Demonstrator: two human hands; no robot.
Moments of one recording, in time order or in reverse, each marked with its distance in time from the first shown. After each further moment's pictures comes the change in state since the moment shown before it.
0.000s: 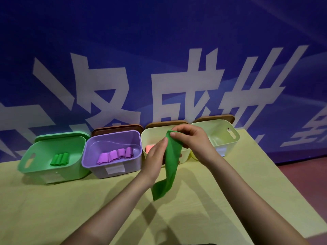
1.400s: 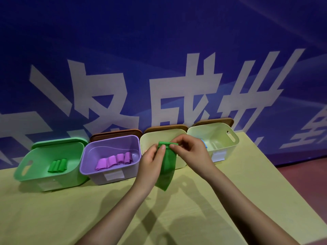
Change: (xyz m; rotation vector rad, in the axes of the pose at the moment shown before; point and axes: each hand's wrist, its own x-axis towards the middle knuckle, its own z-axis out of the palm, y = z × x) left_hand -0.003 0.005 -0.005 0.199 0.178 0.115; right_hand -0.007 0.019 0.004 -0.234 0.058 -0.198
